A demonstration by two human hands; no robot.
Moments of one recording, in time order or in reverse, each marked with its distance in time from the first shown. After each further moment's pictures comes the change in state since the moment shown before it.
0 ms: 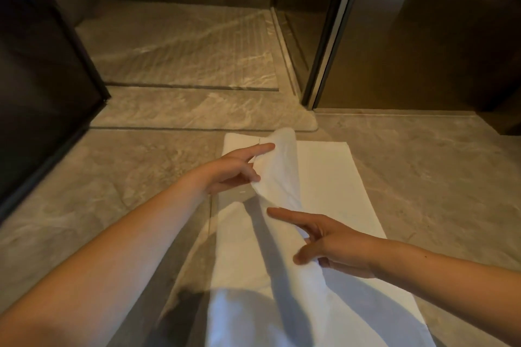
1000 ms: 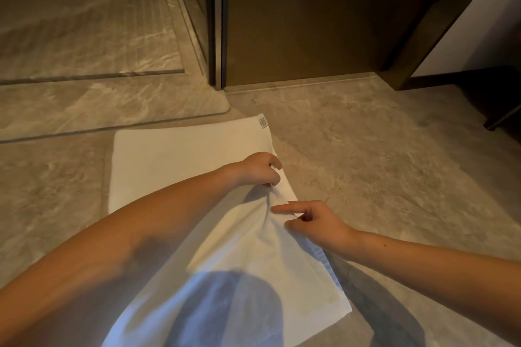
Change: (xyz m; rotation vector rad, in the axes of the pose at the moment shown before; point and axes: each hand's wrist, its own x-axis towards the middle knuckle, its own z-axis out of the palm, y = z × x) left_hand 0.158 -0.009 0.194 0.789 -0.084 -0.064; right_hand -0.069 0.106 -0.101 -0.151 0.676 0.009
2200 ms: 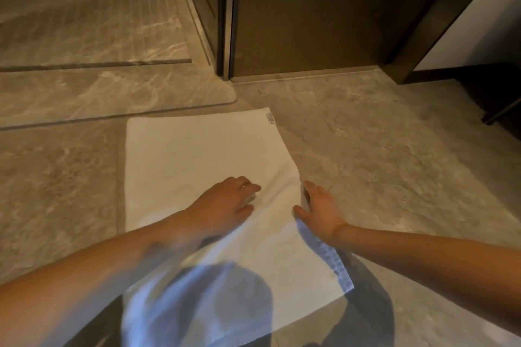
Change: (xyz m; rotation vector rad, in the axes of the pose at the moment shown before) left_hand -0.113 -0.081 0.017 0.525 0.158 0.349; right_hand 0.013 0.031 0.015 -0.647 0.203 0.117
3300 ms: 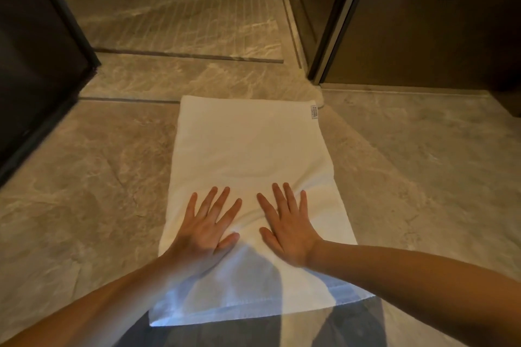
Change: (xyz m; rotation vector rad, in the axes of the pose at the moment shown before) left_hand -0.179 -0.101 0.048 0.291 0.156 -0.380; right_hand -0.001 -0.148 0.114 -0.531 -0.118 -0.686
